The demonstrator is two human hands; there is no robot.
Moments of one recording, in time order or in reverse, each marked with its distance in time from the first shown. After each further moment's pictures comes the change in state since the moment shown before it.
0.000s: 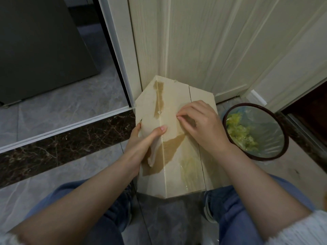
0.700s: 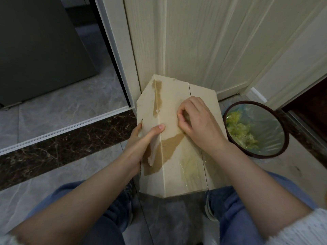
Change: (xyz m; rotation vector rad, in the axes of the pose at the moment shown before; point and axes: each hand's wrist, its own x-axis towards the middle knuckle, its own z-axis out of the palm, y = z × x) left_hand 0.002 0.000 0.000 0.034 -0.020 -0.050; right_hand 0.006 -0.009 0.002 -0.003 -0.078 0.073
